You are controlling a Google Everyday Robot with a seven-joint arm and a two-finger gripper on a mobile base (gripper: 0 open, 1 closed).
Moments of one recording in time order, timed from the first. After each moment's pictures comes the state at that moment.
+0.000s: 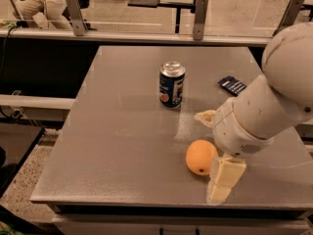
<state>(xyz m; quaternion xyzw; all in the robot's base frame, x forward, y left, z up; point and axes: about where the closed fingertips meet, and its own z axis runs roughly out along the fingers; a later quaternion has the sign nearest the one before) 0.392 -0.109 0.846 -0.70 0.69 0.07 0.18</state>
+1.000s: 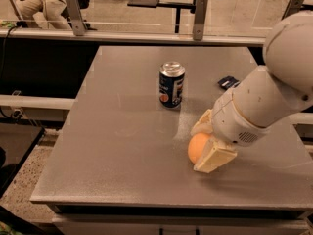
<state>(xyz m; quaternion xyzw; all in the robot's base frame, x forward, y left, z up) 0.408 -0.107 0.852 -0.68 0.70 0.09 0.19</state>
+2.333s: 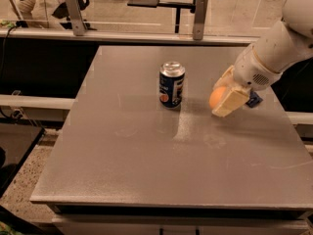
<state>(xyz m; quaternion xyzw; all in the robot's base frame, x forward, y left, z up) 0.545 -0.178 0.871 -0.62 0.75 0.08 0.22</state>
